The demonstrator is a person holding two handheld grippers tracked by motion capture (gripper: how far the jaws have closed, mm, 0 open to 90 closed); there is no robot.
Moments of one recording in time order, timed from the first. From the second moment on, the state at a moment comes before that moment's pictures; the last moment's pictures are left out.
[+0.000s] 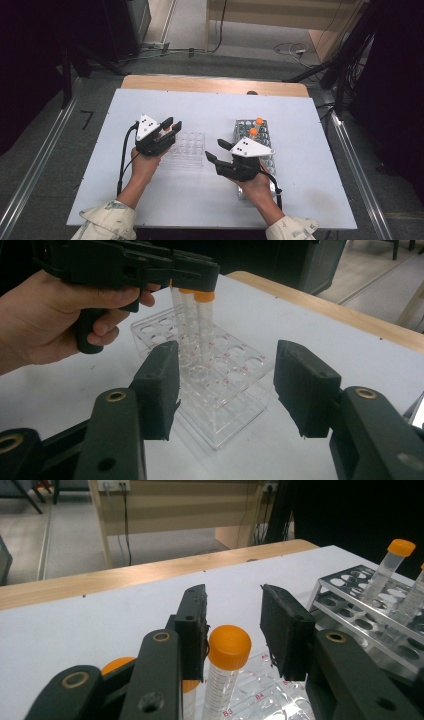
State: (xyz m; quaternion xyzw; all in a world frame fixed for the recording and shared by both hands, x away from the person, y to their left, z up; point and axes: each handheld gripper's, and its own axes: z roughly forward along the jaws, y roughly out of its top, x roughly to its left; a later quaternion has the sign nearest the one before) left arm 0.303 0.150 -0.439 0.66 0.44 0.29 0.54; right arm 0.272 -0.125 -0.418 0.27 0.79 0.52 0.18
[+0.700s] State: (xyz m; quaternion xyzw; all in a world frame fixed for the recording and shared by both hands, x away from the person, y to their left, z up) left arm 0.290 0.134 -0.422 0.66 0.42 0.26 0.56; right arm 0.285 -0.170 -0.403 0.32 0.76 0.52 0.24
